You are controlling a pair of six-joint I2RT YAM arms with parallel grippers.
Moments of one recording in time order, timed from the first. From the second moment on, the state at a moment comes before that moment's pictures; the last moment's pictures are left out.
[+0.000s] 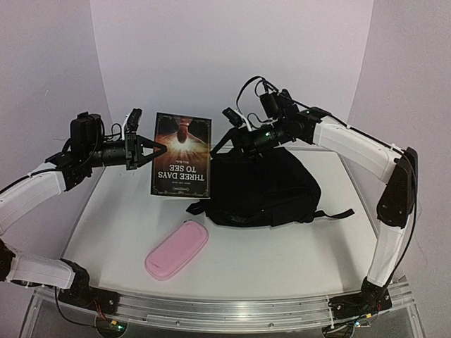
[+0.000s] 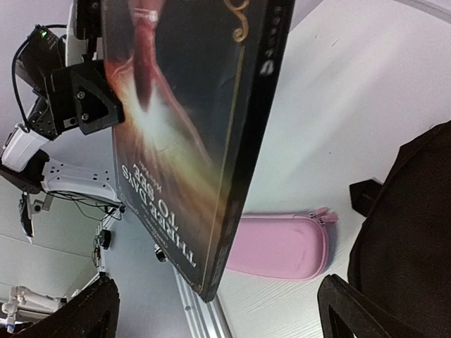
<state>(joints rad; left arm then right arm) -0.39 1.15 0.96 -0.01 0.81 -0.73 0.69 1.91 1.88 -0.65 -0.82 0.30</state>
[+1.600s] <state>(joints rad) -0.49 1.05 0.69 0.40 0.37 -1.04 0.56 1.91 1.92 -0.30 -0.89 0.74</state>
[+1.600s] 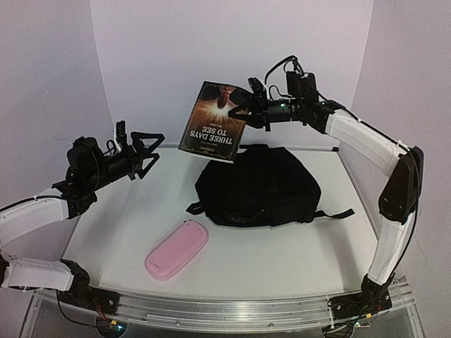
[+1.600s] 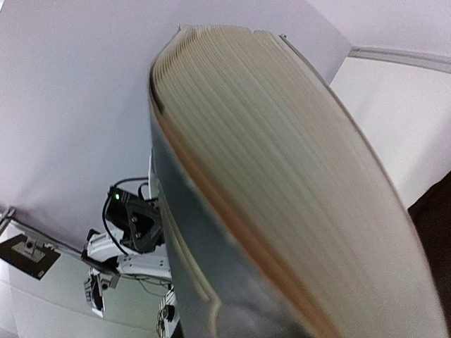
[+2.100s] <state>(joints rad) -0.69 1.31 0.54 0.95 0.19 -1.16 0.54 1.92 1.93 -0.24 -0.76 0.87</state>
